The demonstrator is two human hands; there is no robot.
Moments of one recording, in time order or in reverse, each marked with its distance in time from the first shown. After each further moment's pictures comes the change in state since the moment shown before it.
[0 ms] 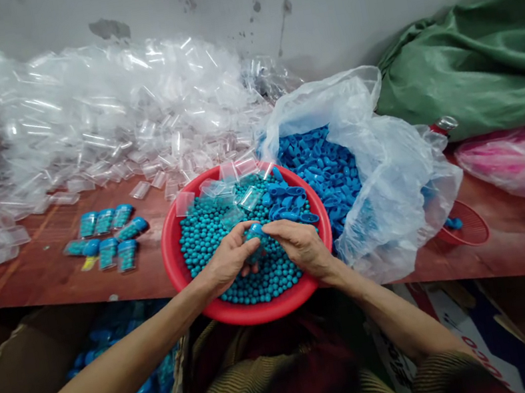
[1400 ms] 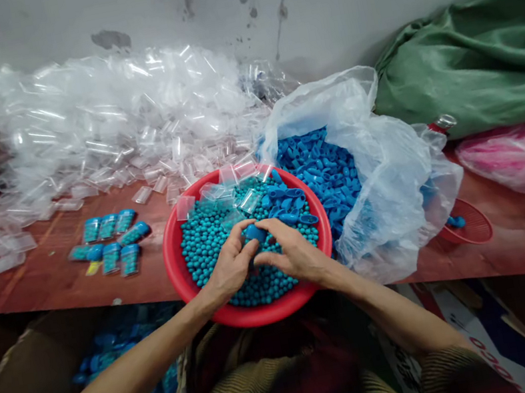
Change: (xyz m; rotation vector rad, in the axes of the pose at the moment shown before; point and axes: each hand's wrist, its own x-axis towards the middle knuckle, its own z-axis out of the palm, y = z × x) left_hand -0.003 -0.003 0.008 0.159 0.159 0.184; right_hand 0.010 -0.013 0.006 0.108 -0.095 0.062
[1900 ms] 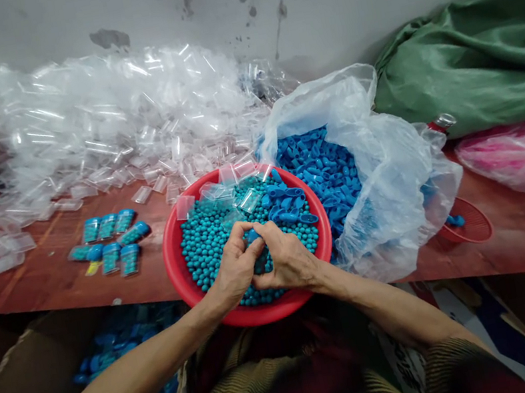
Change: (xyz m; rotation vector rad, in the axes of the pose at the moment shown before) left_hand -0.007 0.008 0.016 -0.116 0.105 0.023; right_hand -0.003 -0.008 0.016 -0.398 -0.014 -0.088
